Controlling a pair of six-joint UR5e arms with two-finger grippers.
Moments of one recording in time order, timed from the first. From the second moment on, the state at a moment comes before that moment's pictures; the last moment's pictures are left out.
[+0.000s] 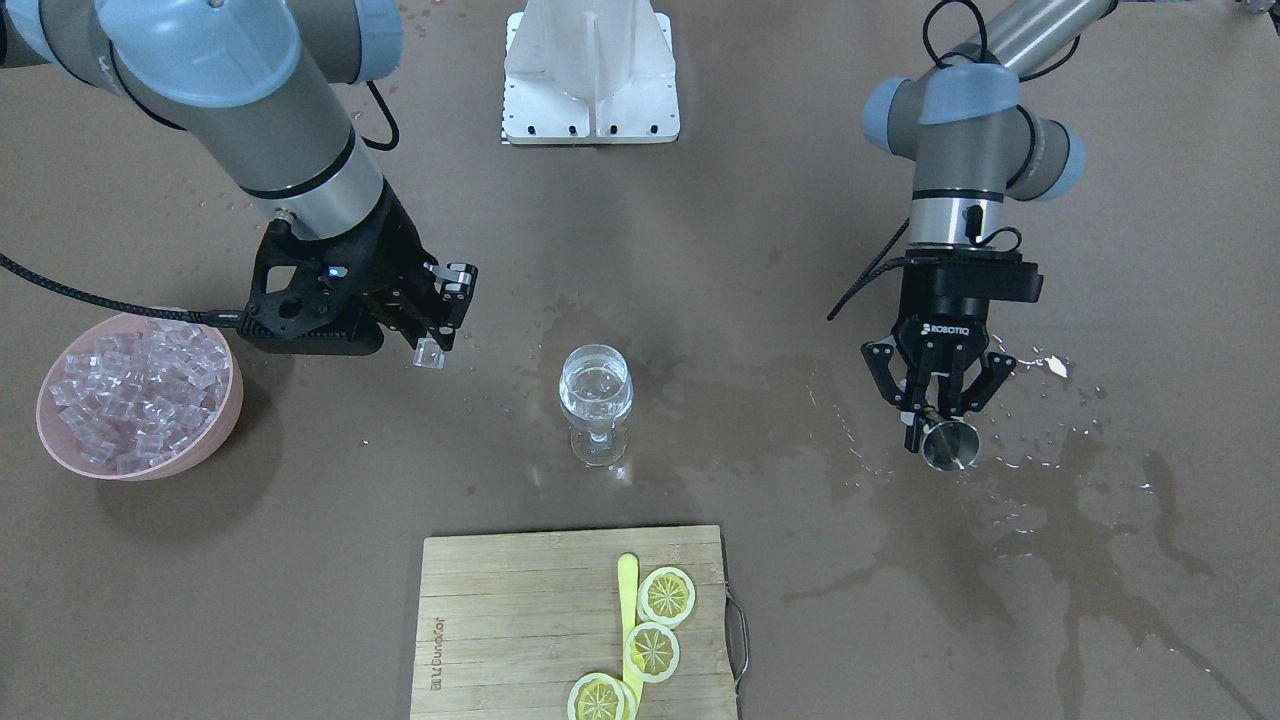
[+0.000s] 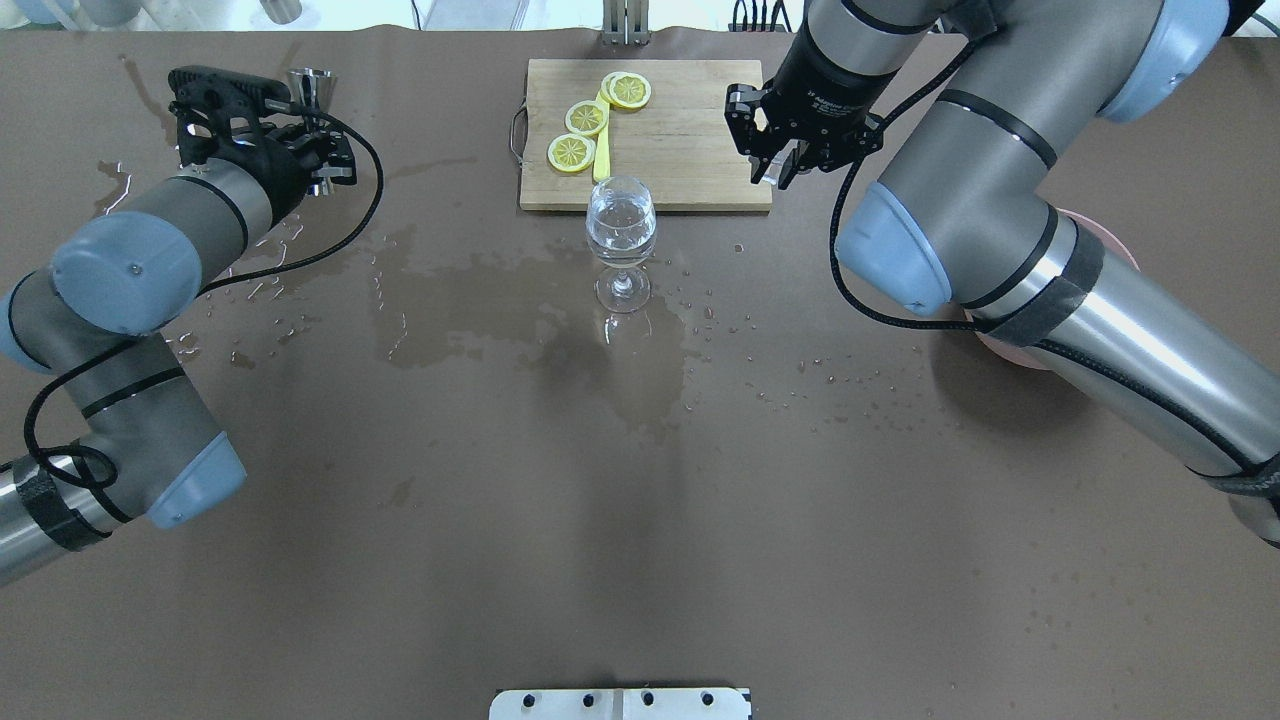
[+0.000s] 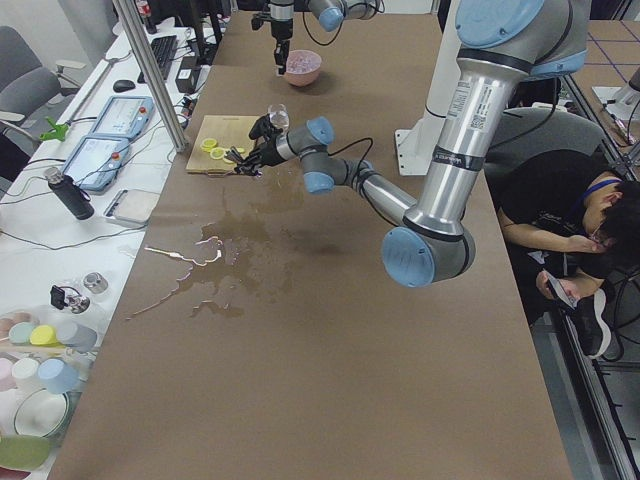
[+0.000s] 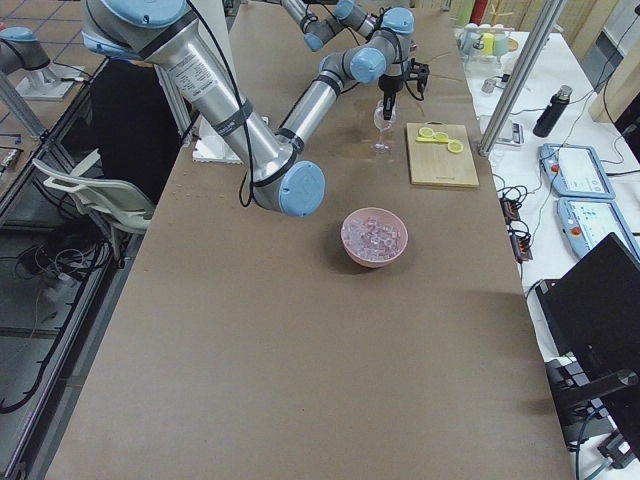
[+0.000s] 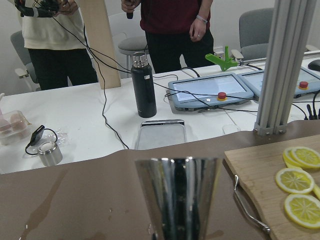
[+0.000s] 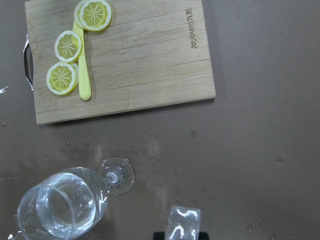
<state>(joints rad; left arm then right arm) -0.74 -1.89 -1.64 -2.43 -1.23 -0.85 0.88 -0.78 1.70 -1.74 2.16 1.10</state>
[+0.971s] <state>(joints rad) -0.94 -1.79 -1.31 -2.93 -1.38 -0.81 0.85 -0.65 1.58 -1.74 2.13 1.13</state>
